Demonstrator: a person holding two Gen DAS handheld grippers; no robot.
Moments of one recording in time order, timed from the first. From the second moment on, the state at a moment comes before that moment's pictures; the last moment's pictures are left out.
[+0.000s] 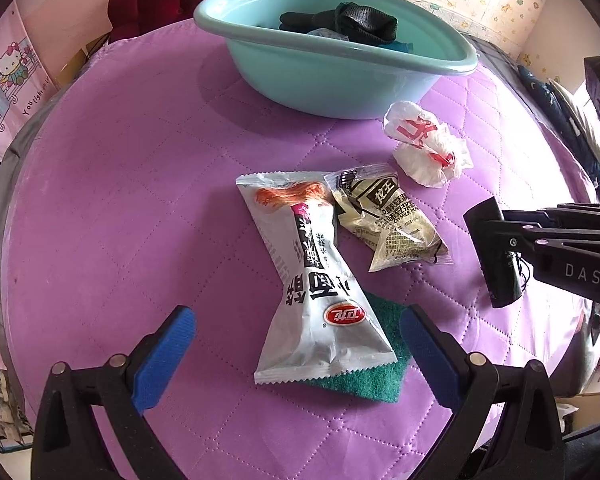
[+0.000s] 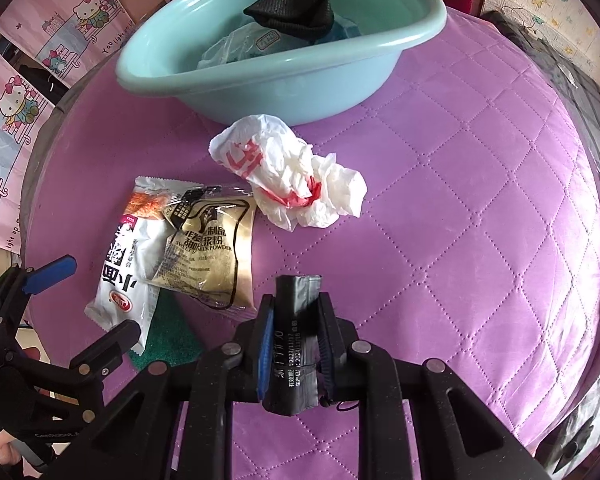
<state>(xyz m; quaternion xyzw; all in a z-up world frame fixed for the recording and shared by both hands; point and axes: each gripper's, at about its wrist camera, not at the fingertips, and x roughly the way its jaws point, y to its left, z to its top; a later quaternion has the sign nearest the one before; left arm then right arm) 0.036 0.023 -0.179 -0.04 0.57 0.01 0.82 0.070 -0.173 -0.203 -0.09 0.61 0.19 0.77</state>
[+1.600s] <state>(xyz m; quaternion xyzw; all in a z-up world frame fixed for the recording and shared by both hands) 0.008 0.015 -0.160 -0.06 0.56 -0.03 0.83 0.025 -0.179 -0.161 -0.09 0.57 0.20 0.79</state>
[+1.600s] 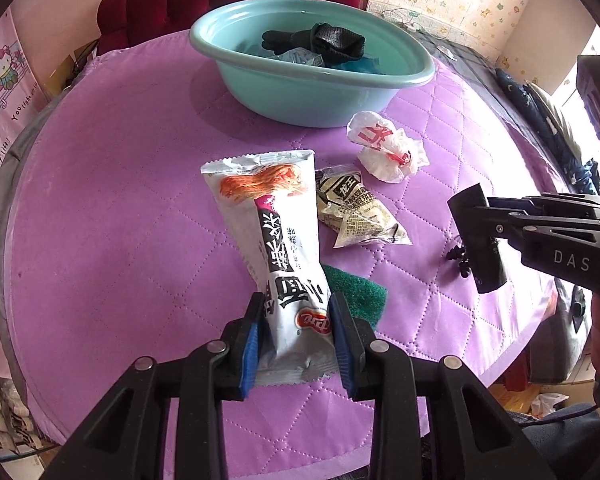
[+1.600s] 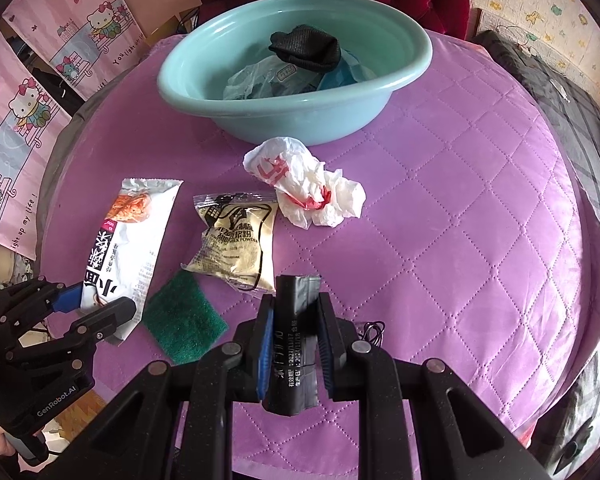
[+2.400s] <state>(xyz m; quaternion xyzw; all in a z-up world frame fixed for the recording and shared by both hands) 0.002 0.000 -0.085 -0.05 0.51 -0.08 0.85 0.031 -0.177 -0.104 -0.10 0.54 0.21 0.81</state>
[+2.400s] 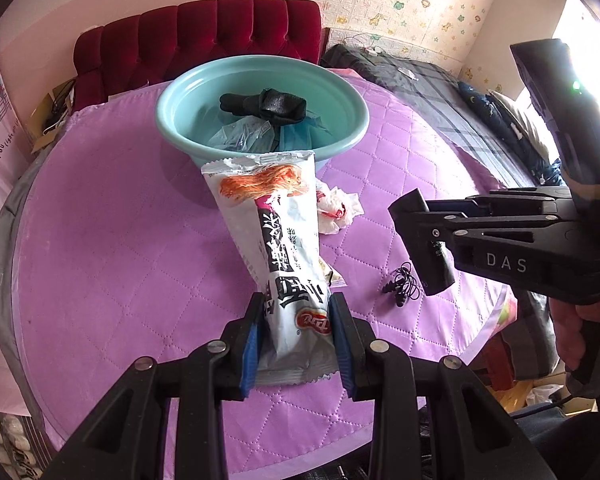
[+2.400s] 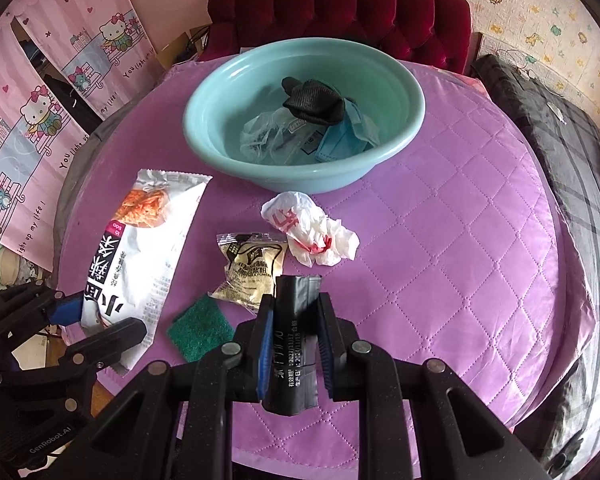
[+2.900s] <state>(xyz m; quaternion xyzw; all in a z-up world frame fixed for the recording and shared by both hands) 0.034 0.000 -0.057 -0.04 0.49 -0.10 0.86 0.061 -0.166 -0.066 -0.10 0.51 0.23 0.82</state>
